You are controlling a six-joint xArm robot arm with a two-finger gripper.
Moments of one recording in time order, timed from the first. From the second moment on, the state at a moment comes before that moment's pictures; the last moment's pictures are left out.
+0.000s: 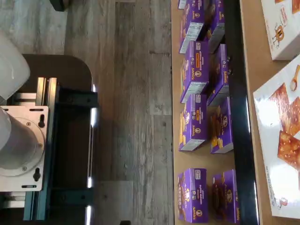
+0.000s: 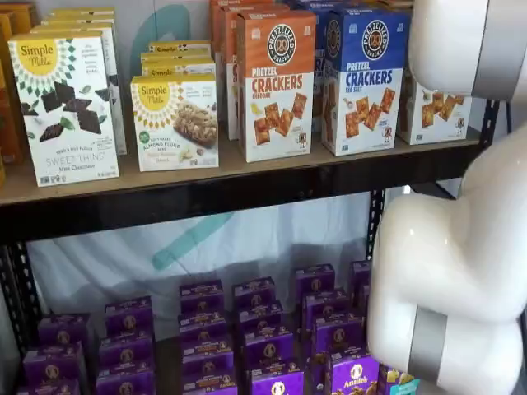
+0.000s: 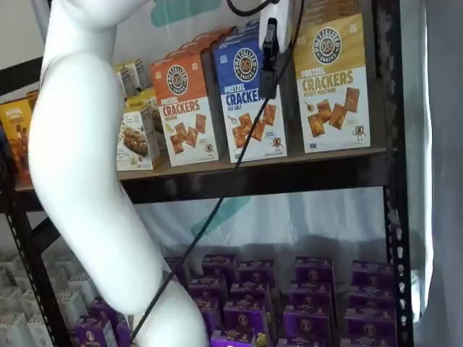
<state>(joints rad) -0.73 -0.31 -1.57 0.31 2.00 -2.17</state>
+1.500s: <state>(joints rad) -0.83 -0.38 -1.56 0.51 1.71 -2.22</state>
